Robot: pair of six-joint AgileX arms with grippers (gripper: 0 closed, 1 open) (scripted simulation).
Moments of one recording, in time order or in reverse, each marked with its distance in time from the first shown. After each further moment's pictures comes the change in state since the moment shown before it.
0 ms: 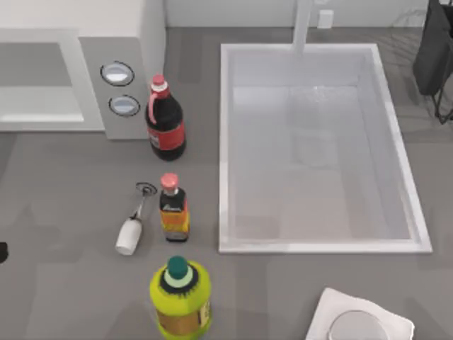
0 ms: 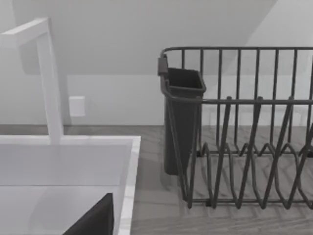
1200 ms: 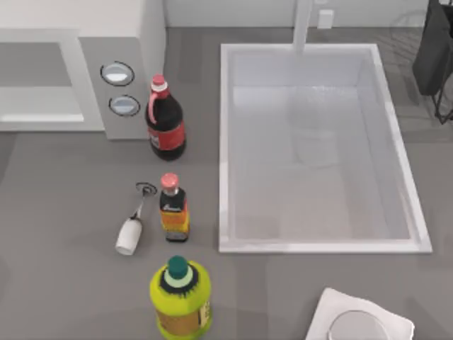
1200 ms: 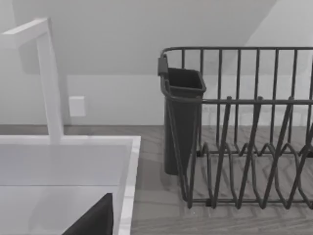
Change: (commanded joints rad) left arm 0.946 1.615 1.262 -0.688 0.601 0.819; right arm 0.000 0.000 0.000 0.000 0.000 0.000
